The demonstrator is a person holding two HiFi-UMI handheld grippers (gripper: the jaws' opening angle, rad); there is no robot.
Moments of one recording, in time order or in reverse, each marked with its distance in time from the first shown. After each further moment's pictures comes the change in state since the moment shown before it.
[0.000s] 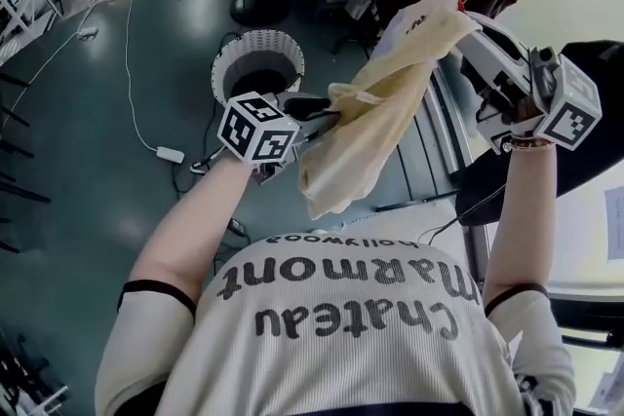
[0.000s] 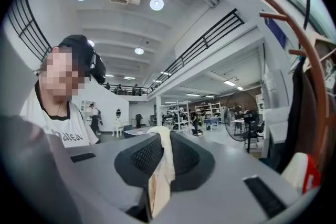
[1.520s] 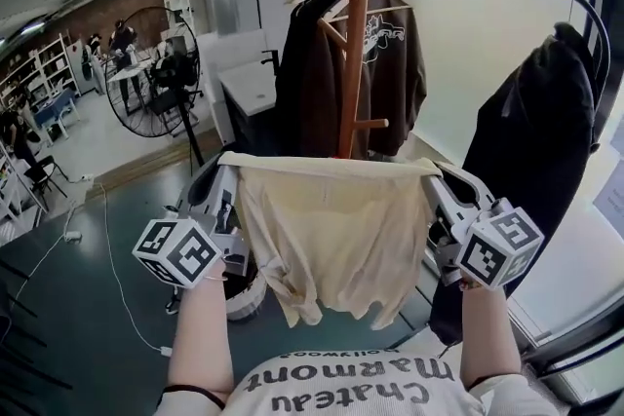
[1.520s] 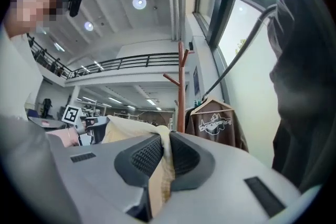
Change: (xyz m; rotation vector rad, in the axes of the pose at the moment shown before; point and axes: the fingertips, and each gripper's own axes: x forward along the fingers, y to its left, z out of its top) left arm 0.020 0.021 0.342 0.131 -0.710 0.242; right arm -0.250 -0.144 0.014 -0.160 -0.110 -1.006
